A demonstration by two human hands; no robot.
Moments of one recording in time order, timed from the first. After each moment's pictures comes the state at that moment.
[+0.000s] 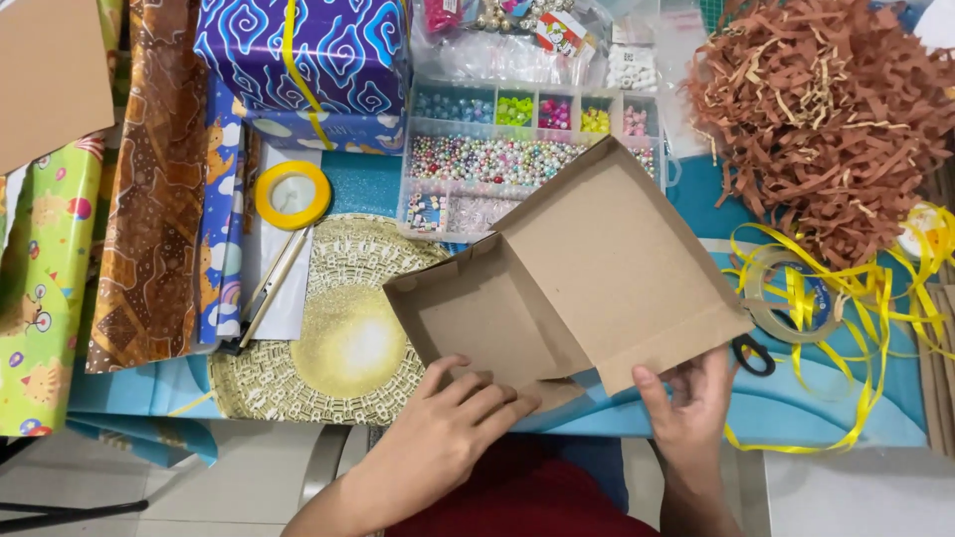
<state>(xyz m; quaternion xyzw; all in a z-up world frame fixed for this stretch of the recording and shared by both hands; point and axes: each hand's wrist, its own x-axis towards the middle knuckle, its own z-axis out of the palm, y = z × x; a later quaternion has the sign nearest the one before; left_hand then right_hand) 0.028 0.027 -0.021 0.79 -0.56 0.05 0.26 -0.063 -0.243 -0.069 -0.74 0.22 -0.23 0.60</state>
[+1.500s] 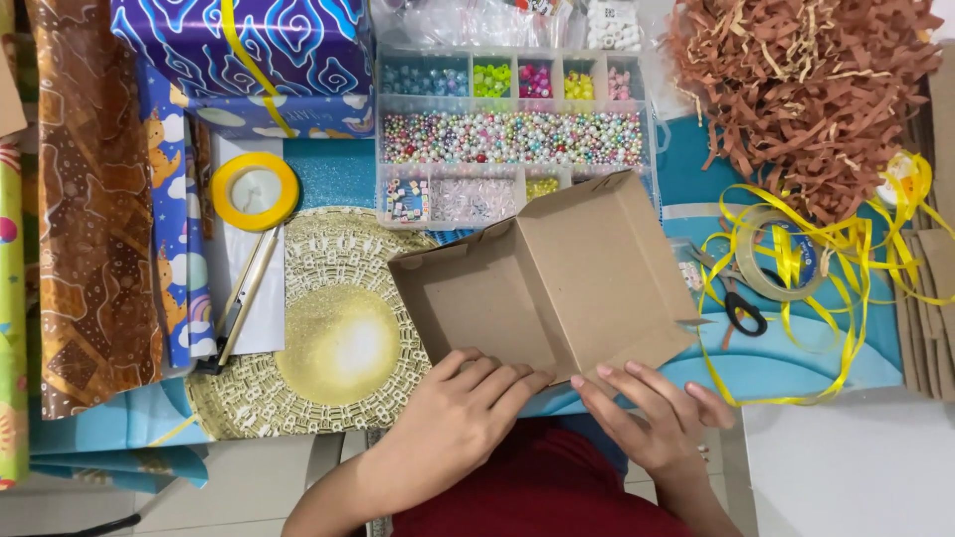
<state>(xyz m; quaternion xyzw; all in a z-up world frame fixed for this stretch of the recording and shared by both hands) 0.044 0.020 -0.018 0.76 -0.59 0.06 0.27 -0.083 -0.211 -0.056 -0.91 -0.09 -0.38 -0.11</state>
